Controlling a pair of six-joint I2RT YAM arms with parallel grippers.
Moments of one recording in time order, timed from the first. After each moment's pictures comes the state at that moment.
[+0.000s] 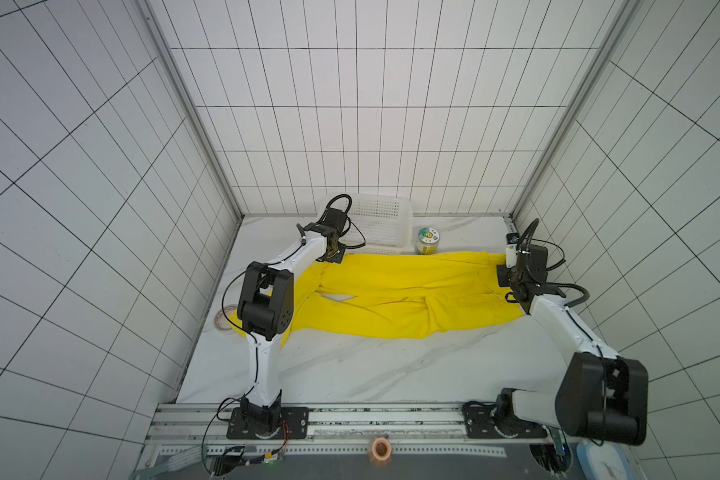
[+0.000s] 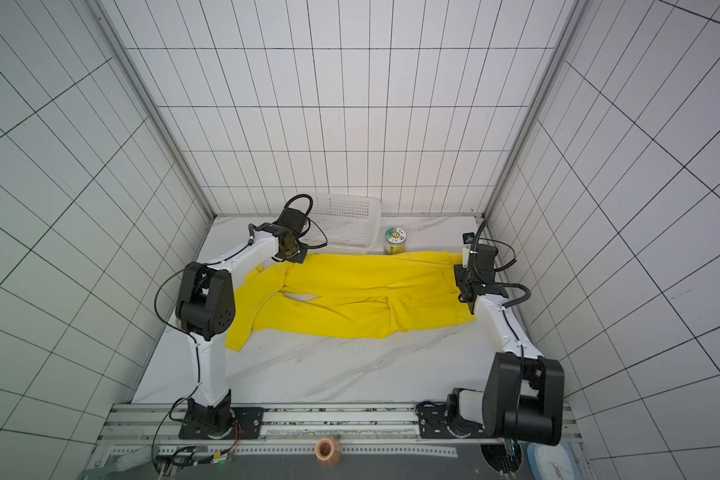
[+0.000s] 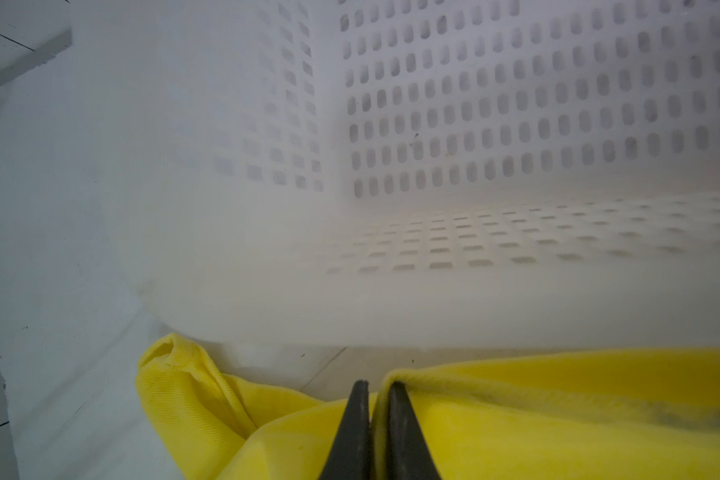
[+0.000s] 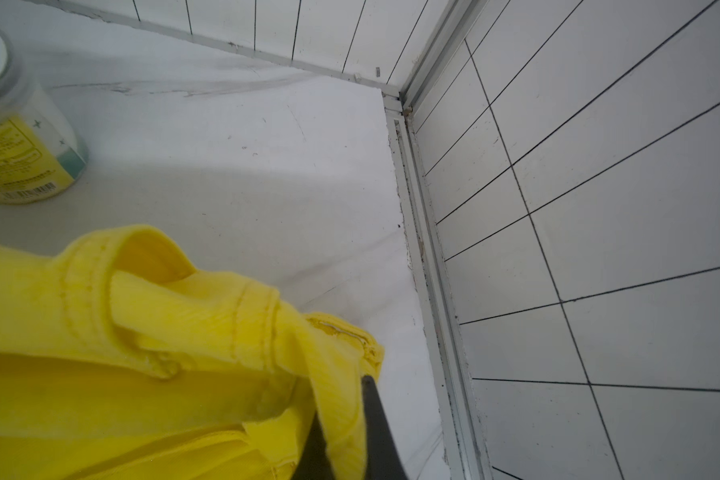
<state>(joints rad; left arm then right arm) -0.34 2.07 1.71 -0.83 -0.24 0.02 -0.13 1.35 0.83 -0.12 0.21 -0.28</state>
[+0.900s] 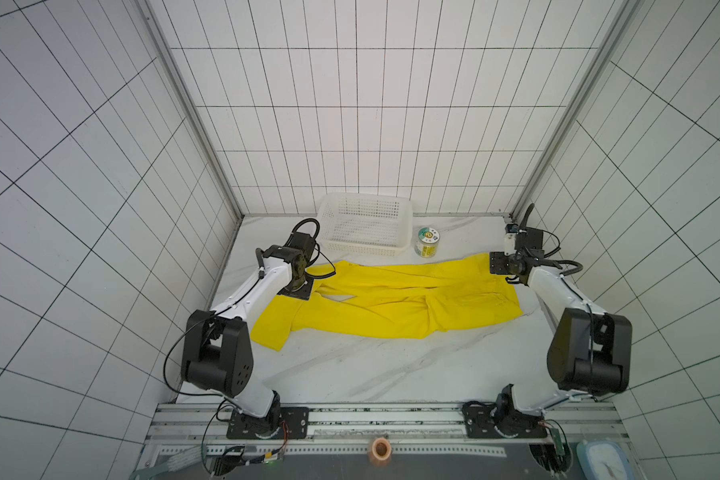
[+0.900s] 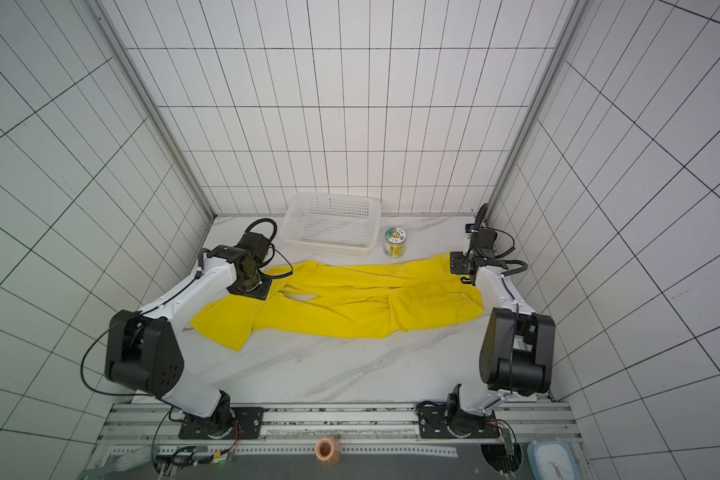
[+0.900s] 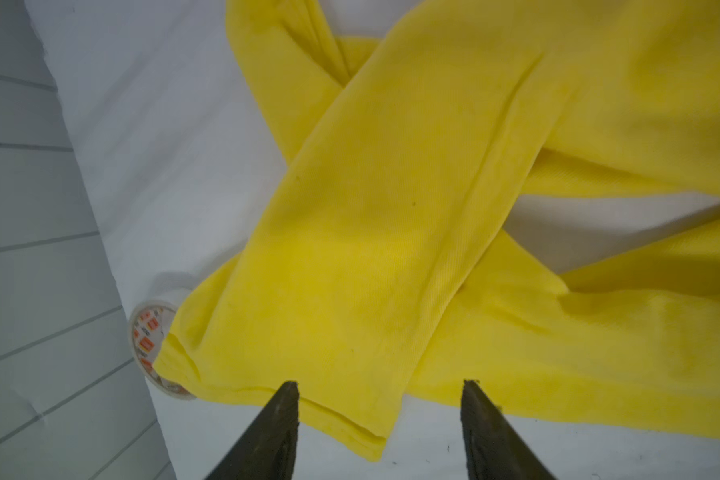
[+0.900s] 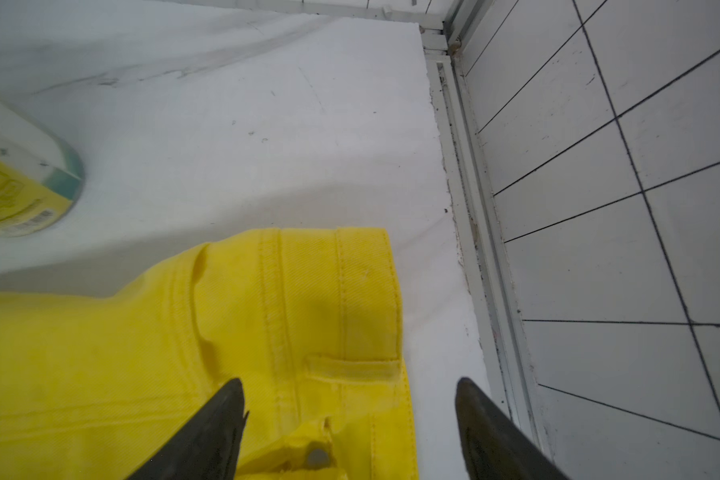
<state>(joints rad) -0.24 1.54 1.20 -1.08 -0.23 -0.09 -0.17 1.52 1.09 -0.34 0.07 -0.15</state>
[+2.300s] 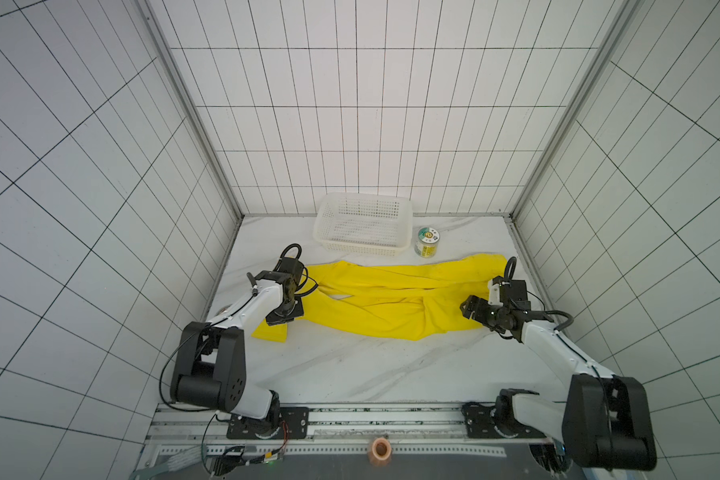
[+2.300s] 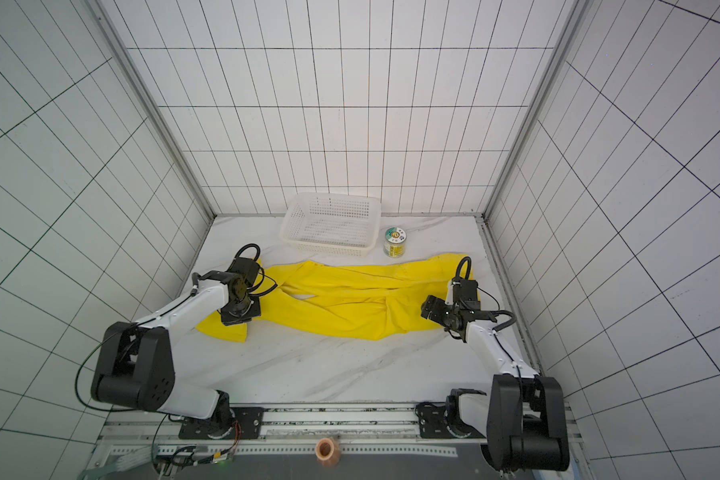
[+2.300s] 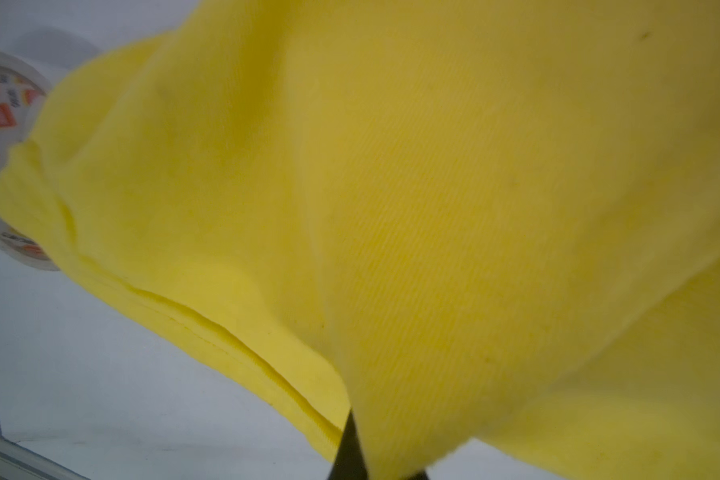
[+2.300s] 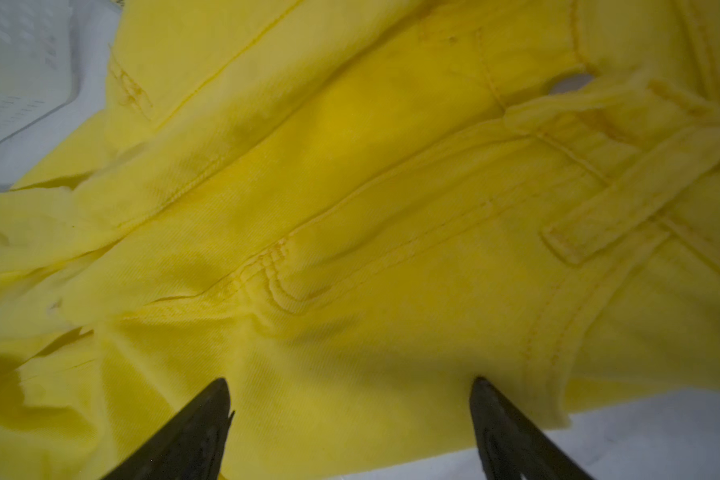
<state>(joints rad) -0.16 1.46 0.98 -0.98 -0.20 -0.44 -0.03 1.19 0.54 -0.33 -0.19 0.38</state>
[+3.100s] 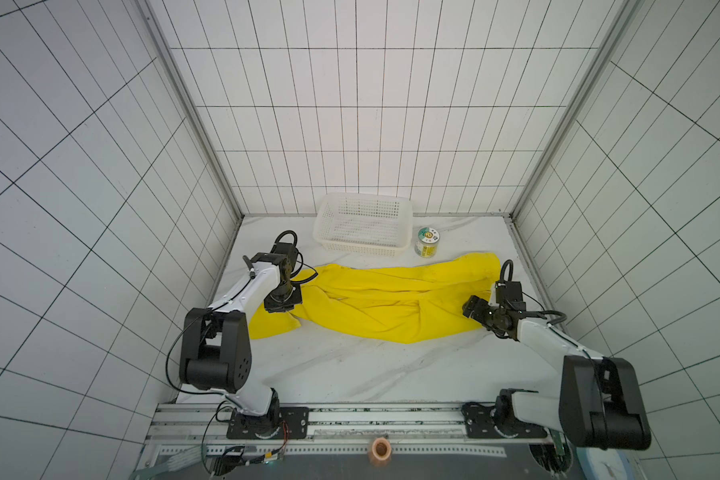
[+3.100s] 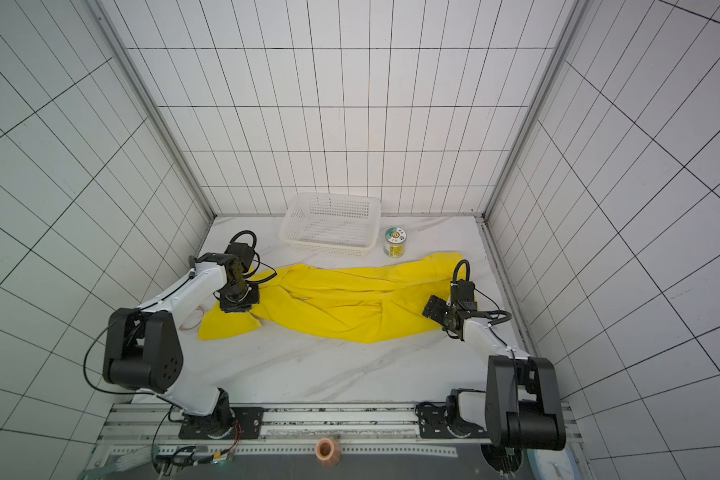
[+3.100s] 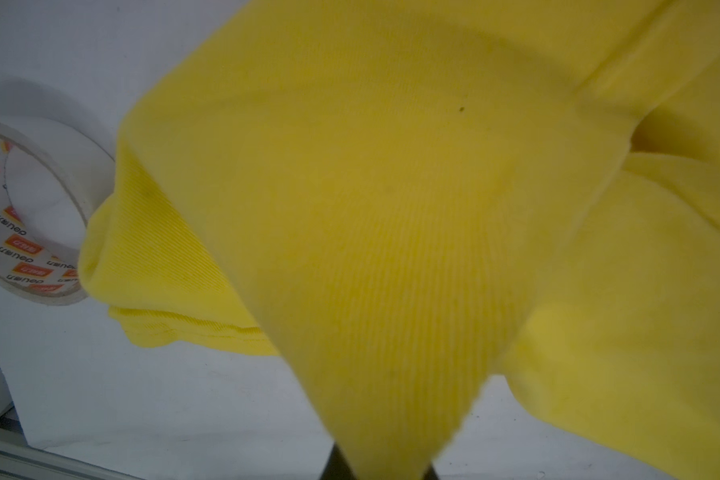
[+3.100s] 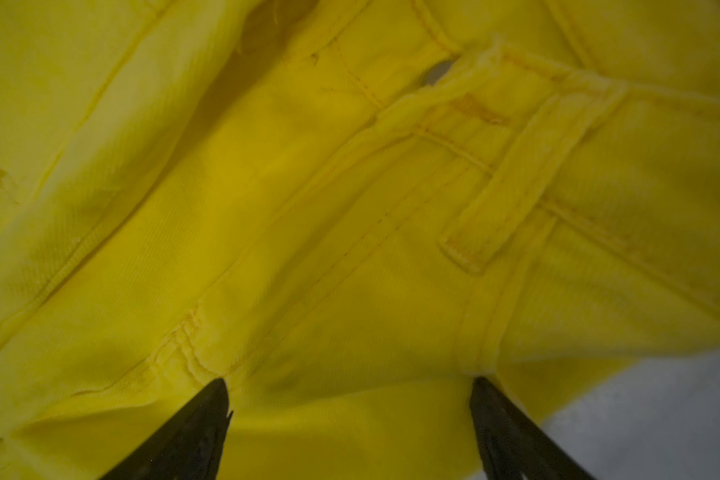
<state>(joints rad) -0.10 1.60 1.14 -1.09 -0.11 -0.34 -0.04 1.27 0.51 -0.23 -0.08 0.47</state>
